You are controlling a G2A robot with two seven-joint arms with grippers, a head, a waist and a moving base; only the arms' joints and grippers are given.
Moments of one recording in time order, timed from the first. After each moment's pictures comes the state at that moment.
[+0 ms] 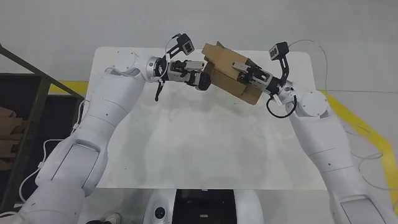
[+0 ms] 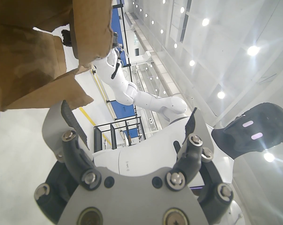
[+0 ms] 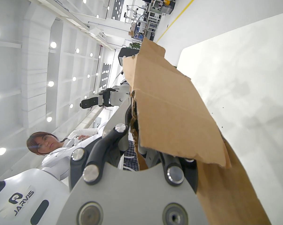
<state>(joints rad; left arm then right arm) 0.60 -1.25 -0.98 -0.90 -0.75 -0.28 -1.54 -0.95 -1.20 1.15 -1.26 0.44 -0.38 0.84</state>
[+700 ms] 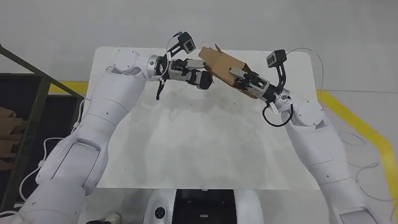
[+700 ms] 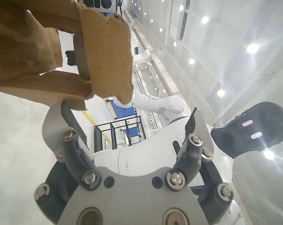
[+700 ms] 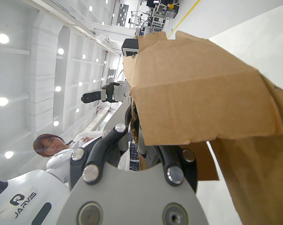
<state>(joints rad) 0.59 -1.26 -0.98 -0.89 -0.76 -0.28 -1.54 -1.05 -1.20 1.16 -1.39 0.44 -0.35 0.77</state>
